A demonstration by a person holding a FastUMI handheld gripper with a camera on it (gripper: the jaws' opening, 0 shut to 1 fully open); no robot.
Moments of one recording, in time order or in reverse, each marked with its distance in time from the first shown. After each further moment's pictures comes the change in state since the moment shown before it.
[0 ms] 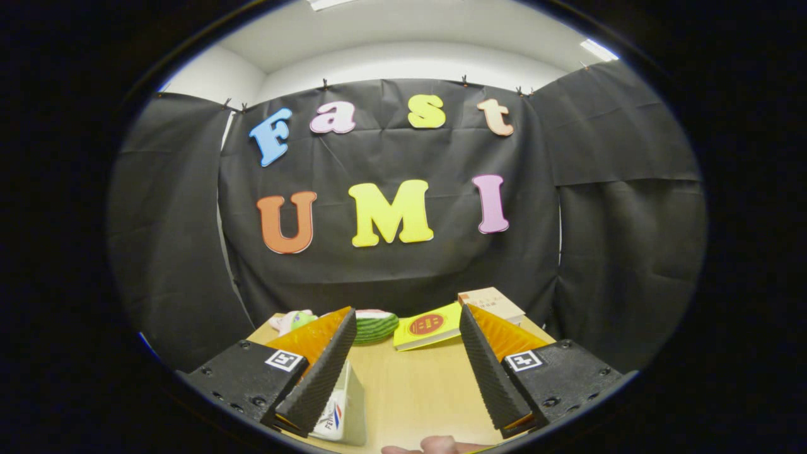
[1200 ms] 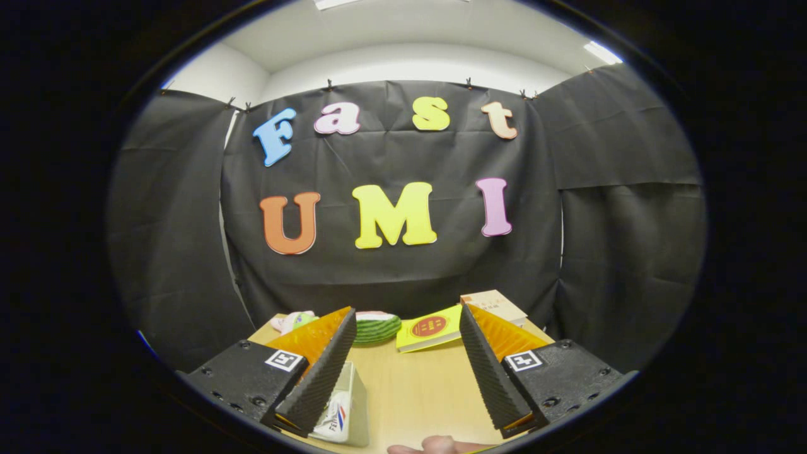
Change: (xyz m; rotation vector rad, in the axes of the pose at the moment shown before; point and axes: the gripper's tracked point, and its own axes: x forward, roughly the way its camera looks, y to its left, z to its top) arm 0.003 0.003 0.005 -0.008 -0.012 0.010
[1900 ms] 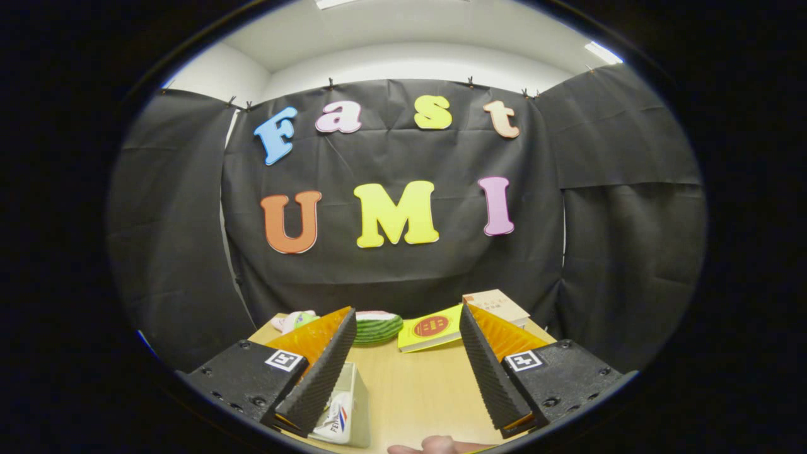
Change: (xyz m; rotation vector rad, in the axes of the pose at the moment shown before) arm 0.007 0.004 -0.003 0.003 0.005 0.006
